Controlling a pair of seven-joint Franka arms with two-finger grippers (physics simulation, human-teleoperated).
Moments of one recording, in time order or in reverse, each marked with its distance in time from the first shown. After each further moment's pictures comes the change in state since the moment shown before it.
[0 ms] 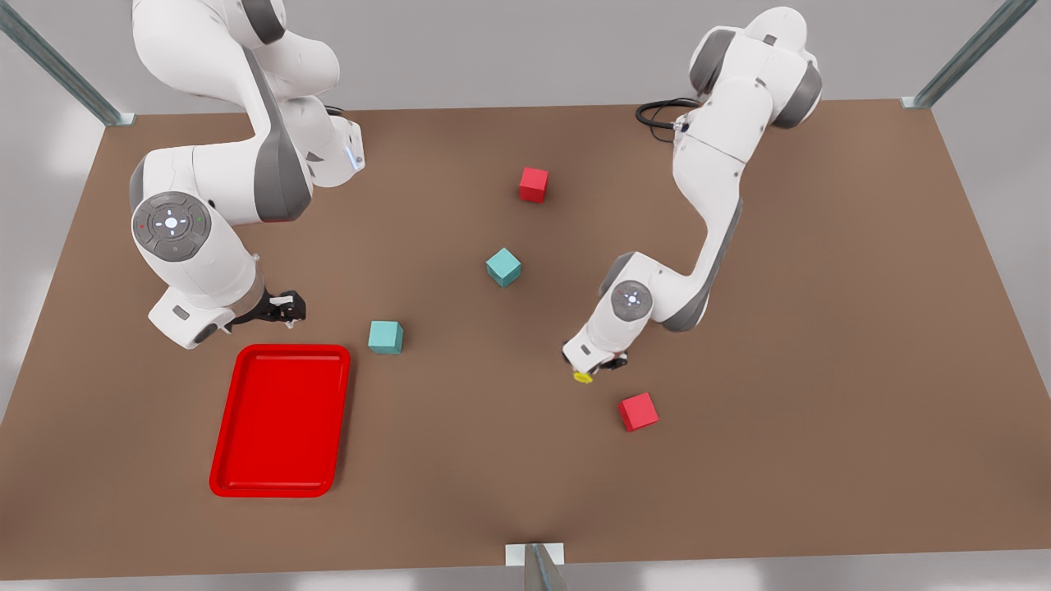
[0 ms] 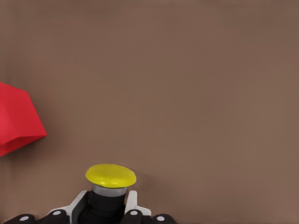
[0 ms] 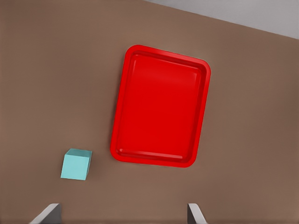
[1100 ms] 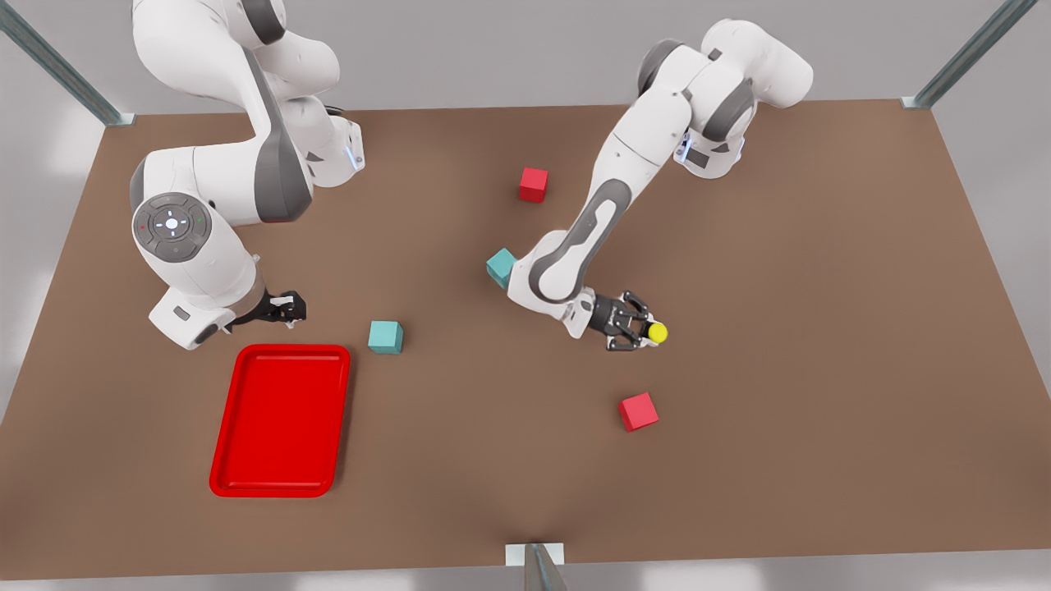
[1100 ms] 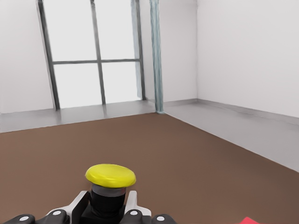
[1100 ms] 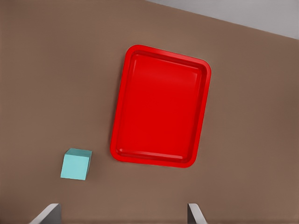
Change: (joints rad) left arm -0.307 0.202 0.045 0.109 1.128 -1.039 -2.054; right arm 0.000 0.001 0.000 0.000 0.000 0.001 -0.004
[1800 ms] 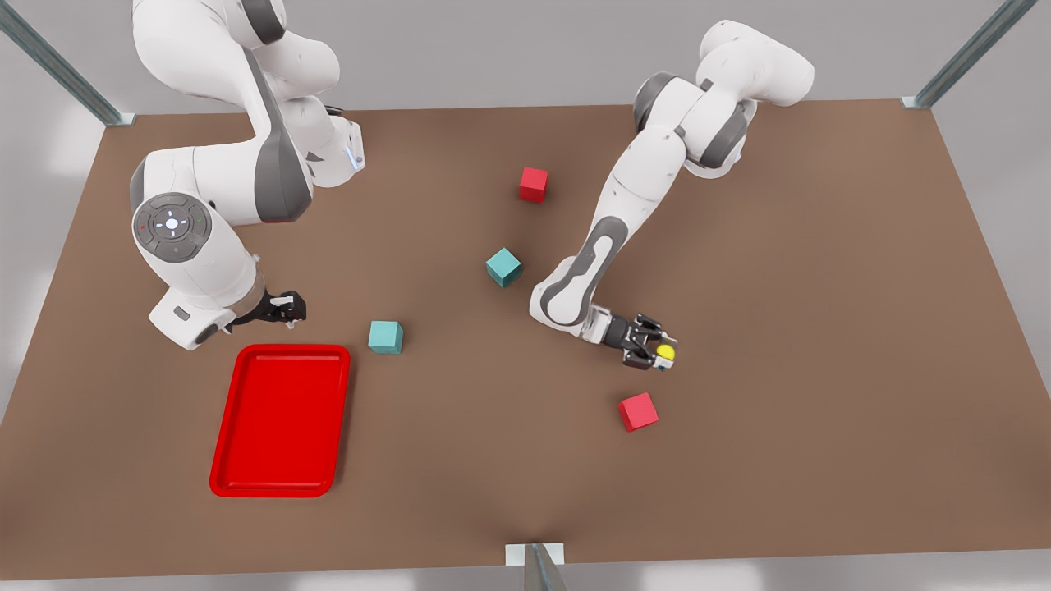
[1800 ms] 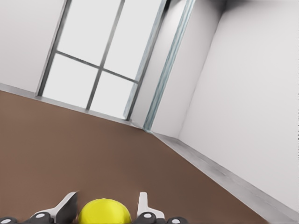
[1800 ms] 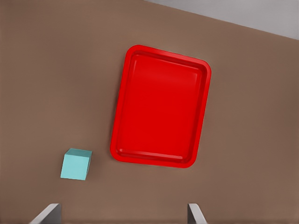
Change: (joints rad) left arm 0.051 0.154 0.000 -0.004 0.169 0.026 -0.453; right arm 0.000 0.000 0.000 0.000 0.000 0.001 -0.001
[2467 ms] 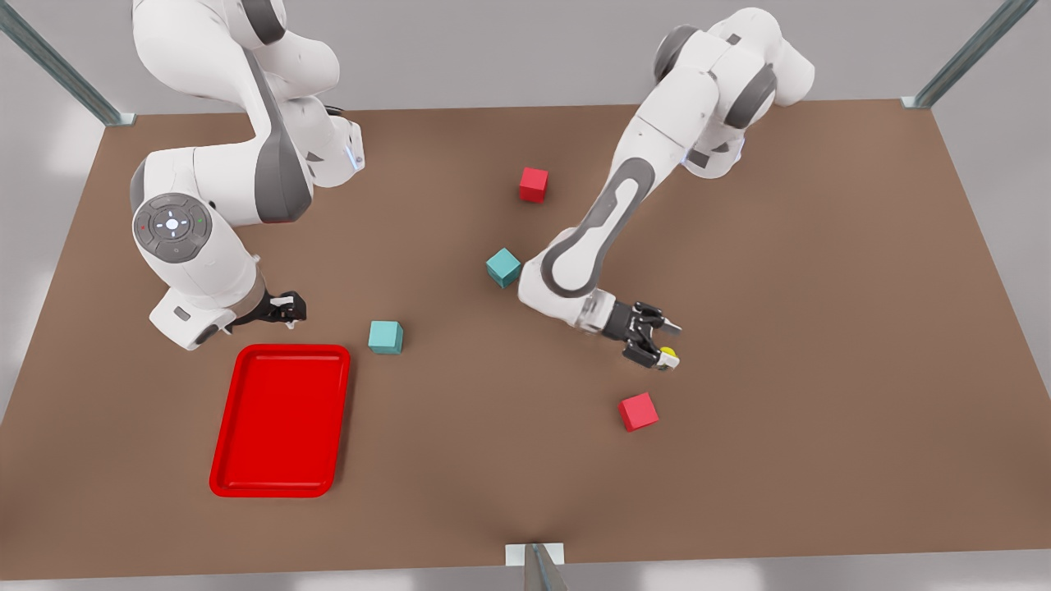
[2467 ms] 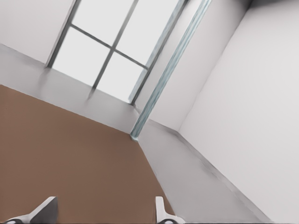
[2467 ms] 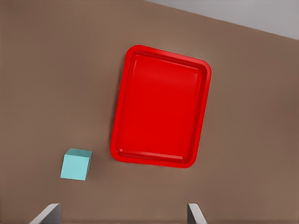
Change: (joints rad) left arm 0.015 -0.339 0.000 0.073 -0.125 -0.006 0.186; right arm 0.000 0.001 0.000 0.000 0.000 0.001 0.000
